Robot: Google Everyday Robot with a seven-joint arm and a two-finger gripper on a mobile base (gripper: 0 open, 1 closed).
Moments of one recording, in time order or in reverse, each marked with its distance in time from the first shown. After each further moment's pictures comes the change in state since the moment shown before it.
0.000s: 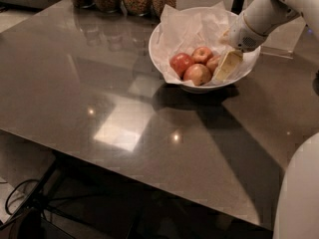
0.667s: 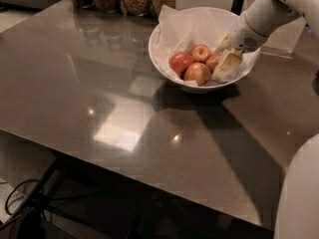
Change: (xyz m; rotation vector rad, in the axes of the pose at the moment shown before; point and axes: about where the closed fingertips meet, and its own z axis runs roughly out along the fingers) arm 0.000 0.000 0.000 0.000 0.000 0.000
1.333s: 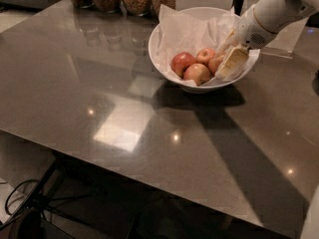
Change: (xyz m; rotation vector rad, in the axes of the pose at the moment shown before) arm -0.003 0.003 -0.027 0.072 -0.029 0.000
